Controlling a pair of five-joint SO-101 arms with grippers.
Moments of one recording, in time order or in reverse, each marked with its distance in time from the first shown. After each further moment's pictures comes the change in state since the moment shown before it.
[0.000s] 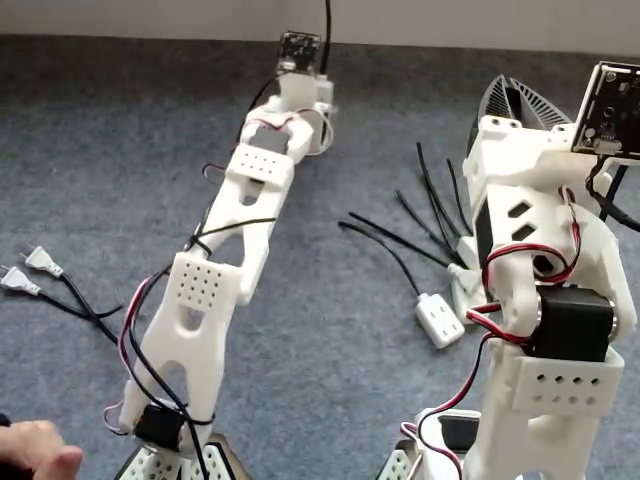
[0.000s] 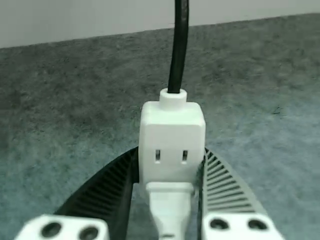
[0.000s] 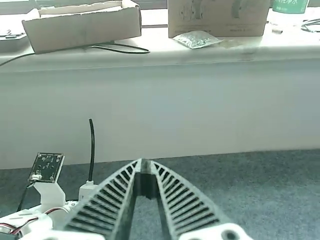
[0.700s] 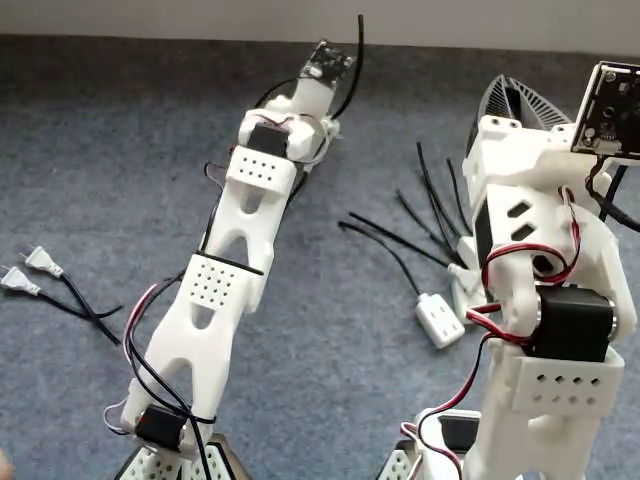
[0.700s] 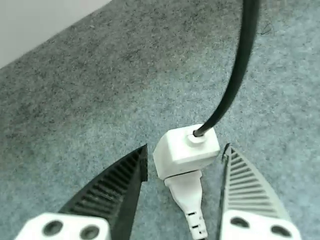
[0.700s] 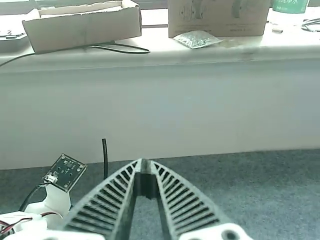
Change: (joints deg) left arm 1.4 8.1 -29.7 28.5 -19.5; right arm 0.0 0.0 0.0 0.0 -0.3
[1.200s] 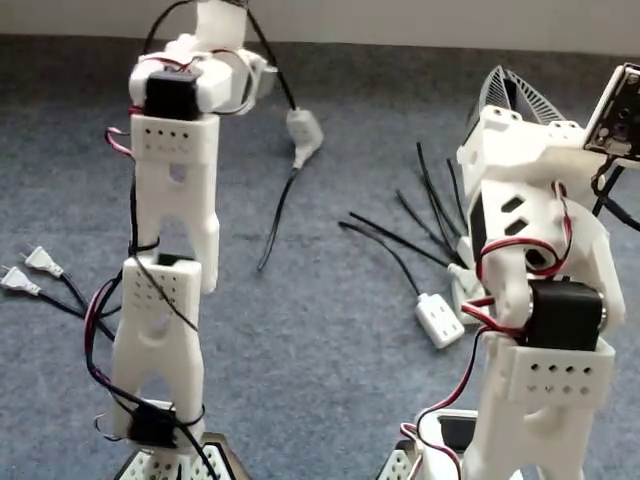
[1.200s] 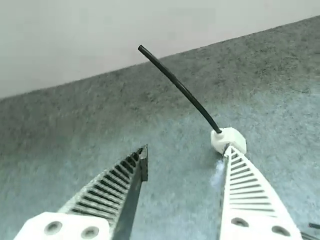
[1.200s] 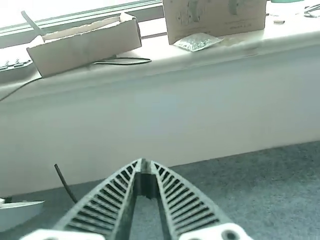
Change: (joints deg) left arm -11.2 -28.9 -0.2 27.3 7.4; right arm -0.6 0.0 4.7 -6.1 -8.0
